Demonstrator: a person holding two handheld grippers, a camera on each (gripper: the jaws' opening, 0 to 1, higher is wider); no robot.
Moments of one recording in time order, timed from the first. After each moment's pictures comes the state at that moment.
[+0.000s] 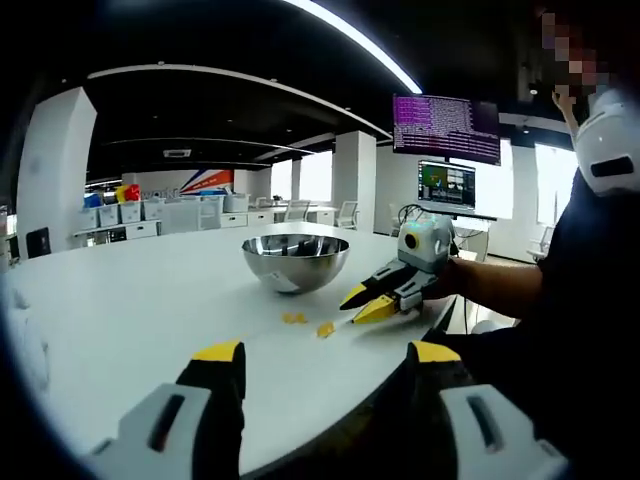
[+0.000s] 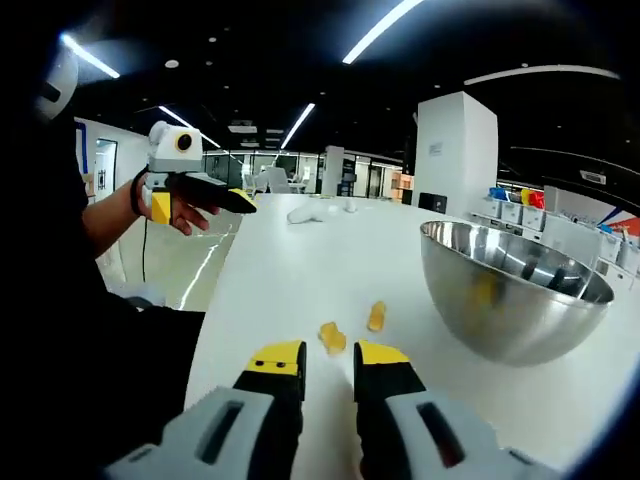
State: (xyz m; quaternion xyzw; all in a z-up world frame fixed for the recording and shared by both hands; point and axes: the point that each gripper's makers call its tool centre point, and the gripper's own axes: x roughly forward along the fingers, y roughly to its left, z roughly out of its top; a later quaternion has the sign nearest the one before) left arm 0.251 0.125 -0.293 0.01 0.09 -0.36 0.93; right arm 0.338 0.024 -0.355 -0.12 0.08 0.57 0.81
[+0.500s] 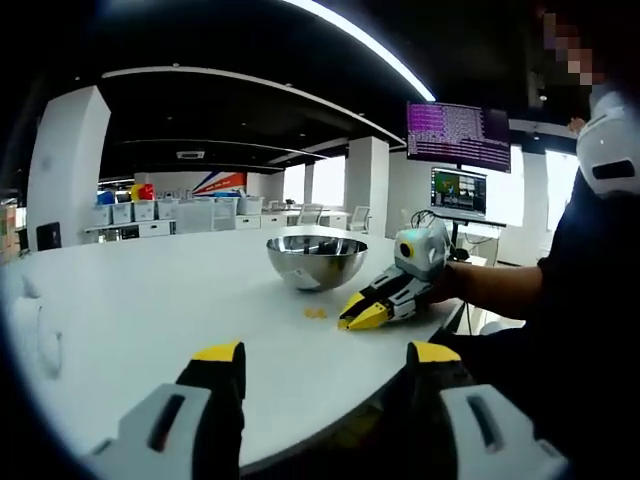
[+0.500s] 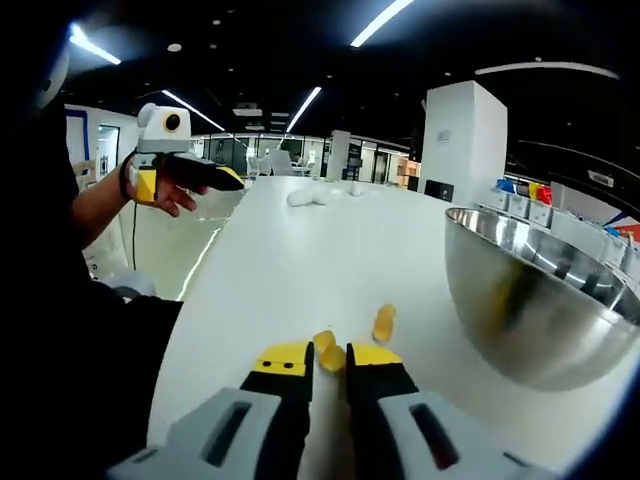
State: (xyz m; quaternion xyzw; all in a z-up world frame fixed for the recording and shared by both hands) left arm 0.252 0.153 -0.295 0.00 0.09 -0.34 0.94; right arm 0.348 0.039 -0.373 -0.15 0.10 0.58 0.80
